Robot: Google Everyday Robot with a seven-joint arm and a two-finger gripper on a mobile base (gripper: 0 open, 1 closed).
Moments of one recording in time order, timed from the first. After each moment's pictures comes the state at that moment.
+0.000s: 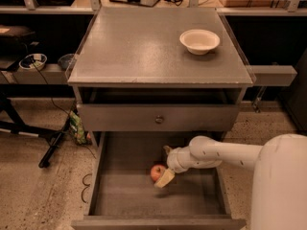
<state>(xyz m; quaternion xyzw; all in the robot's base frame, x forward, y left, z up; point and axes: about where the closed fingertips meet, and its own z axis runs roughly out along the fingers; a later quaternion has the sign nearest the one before) 0.596 -0.036 0.401 -0.57 0.74 0.20 0.30</state>
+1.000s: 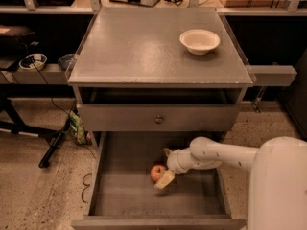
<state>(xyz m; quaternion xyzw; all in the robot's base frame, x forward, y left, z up) 0.596 -0.035 0.384 -0.57 0.74 0.22 0.29</state>
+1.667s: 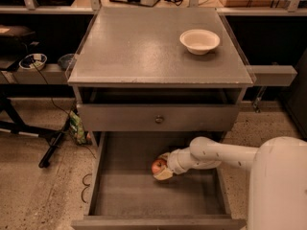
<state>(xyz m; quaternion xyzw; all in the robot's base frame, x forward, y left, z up) 0.596 -0.035 0.384 -0.57 0.74 0.22 0.29</state>
